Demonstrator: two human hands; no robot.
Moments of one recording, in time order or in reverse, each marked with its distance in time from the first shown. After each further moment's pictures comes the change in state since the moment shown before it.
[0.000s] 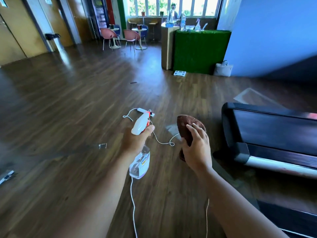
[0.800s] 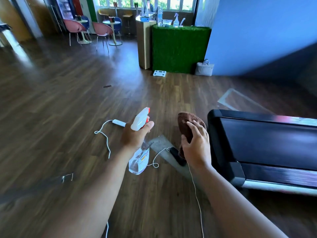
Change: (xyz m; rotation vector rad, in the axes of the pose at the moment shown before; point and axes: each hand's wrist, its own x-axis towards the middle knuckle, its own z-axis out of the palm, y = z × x) left_hand 0.358 -0.021 0.164 -0.008 -0.125 0.038; right_hand 0.337 0.092 0.072 -0.064 0.127 0.082
